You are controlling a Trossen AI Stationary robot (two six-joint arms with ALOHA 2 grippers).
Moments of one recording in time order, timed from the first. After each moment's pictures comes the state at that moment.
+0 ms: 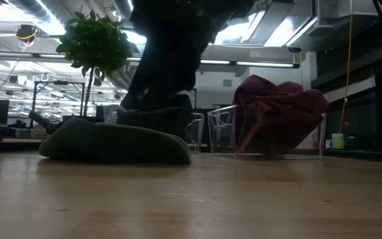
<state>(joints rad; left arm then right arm) -0.42 1.23 1.41 -1.15 -0.19 -0.90 0.15 2.07 1.66 -0.49 -0.01 0.17</state>
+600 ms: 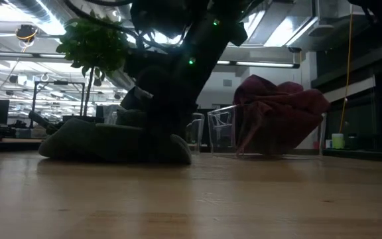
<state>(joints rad) -0.42 1.25 1.41 -1.16 -0.19 -0.89 0.16 2.21 1.66 -0.47 0.16 0.08</state>
